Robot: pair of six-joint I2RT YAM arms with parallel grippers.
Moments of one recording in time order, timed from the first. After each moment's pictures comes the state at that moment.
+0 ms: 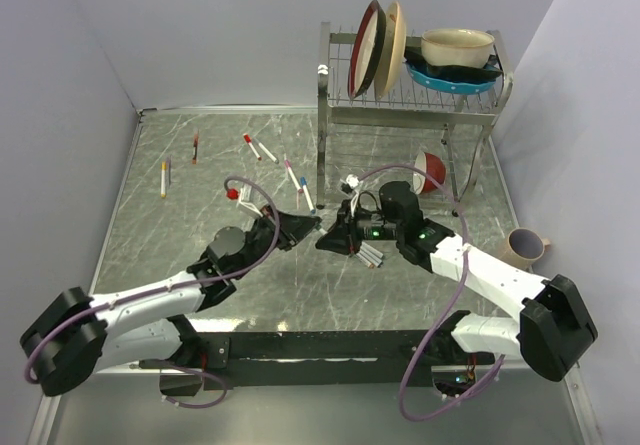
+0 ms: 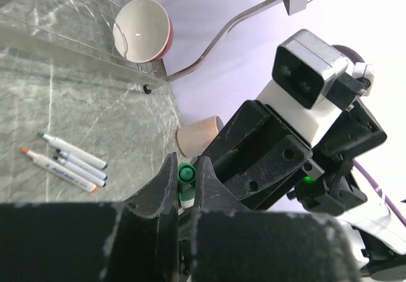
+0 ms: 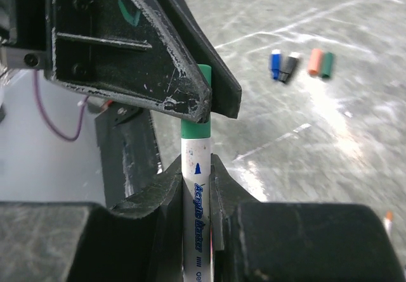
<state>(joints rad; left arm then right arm) -0.86 1.06 0.40 0.73 -0.09 -1.12 0.65 1.19 0.70 0.10 -0.71 0.24</state>
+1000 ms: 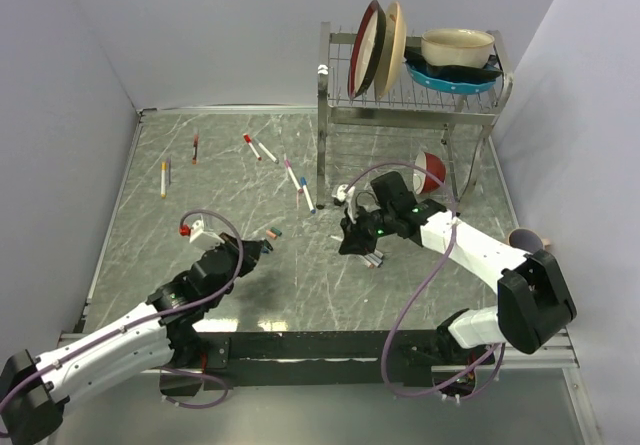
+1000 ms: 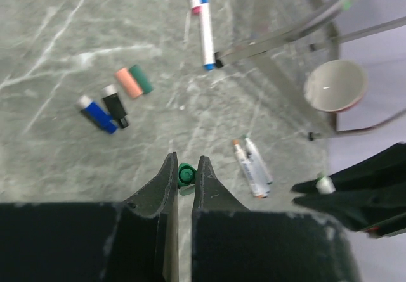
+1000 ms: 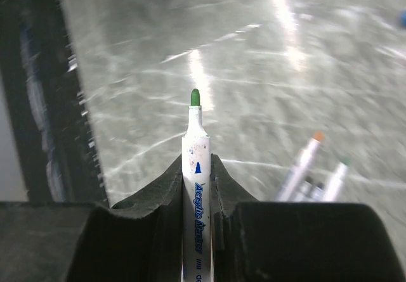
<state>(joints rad) -0.85 0.59 0.26 -0.04 -0.53 -1.14 0.56 1.36 0.87 -0.43 -0.69 -0.36</state>
